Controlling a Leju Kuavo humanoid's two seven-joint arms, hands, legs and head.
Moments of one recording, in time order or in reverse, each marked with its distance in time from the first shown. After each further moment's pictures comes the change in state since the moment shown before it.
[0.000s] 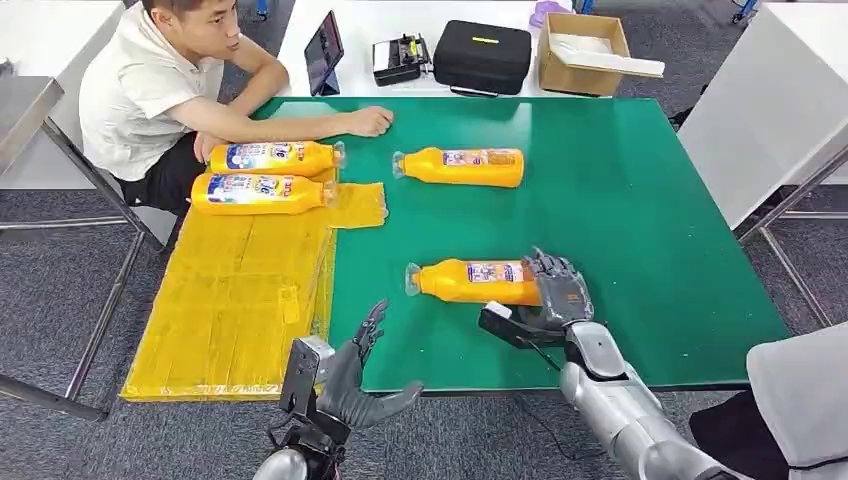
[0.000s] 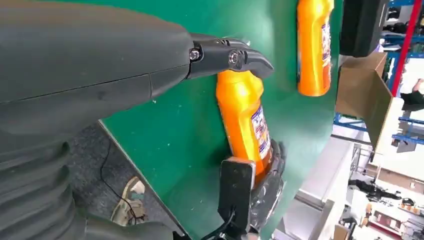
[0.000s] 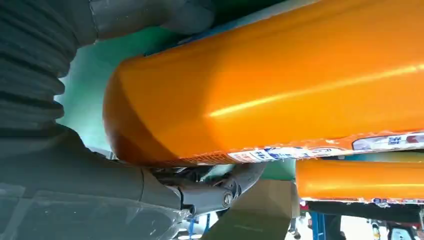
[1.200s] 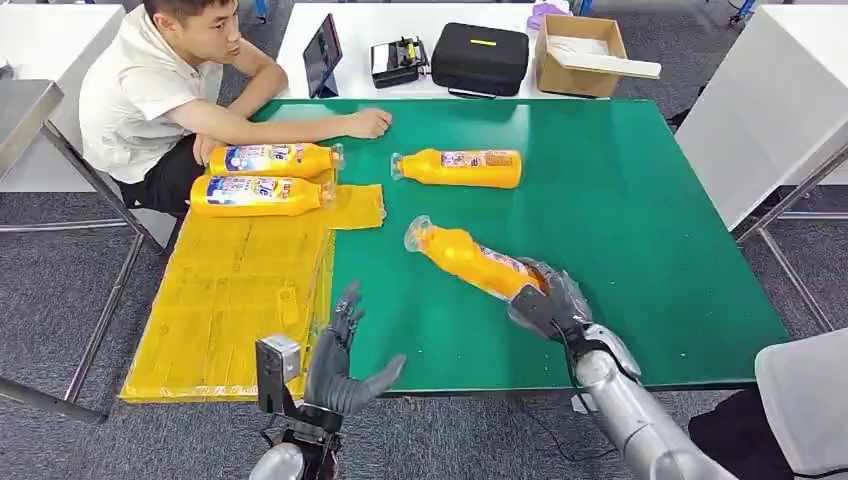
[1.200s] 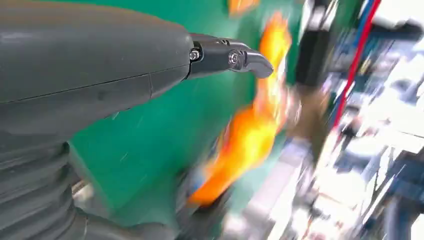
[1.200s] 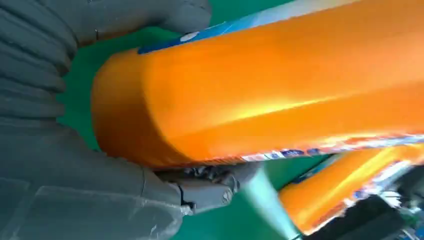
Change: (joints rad) left arm -0.012 -0.019 0.018 -0.011 0.133 0.148 -0.180; right arm 0.092 -0.012 -0.118 -0.161 -0.592 0.317 -0.310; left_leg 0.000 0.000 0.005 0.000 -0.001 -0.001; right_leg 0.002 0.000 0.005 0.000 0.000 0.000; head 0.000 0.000
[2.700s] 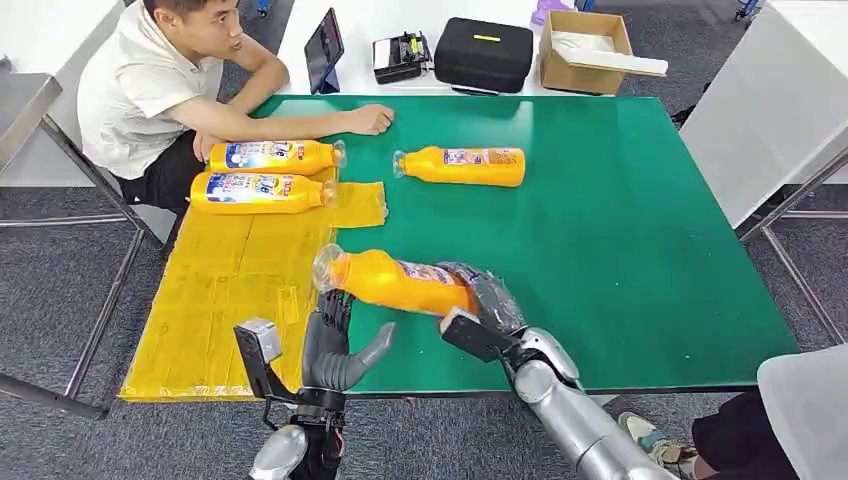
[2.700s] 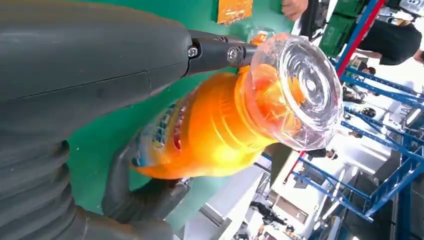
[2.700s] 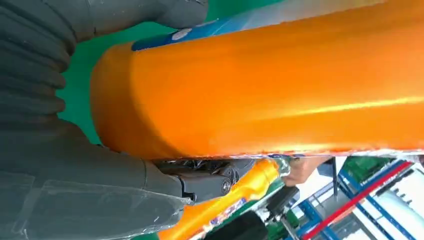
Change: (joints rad) left arm -0.048 -0.032 -0.008 0.015 0.174 -0.002 -0.025; right arm -0.019 0.125 0.187 -0.088 0.062 -0.100 -0.067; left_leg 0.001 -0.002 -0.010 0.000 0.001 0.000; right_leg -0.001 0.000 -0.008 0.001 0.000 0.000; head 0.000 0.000
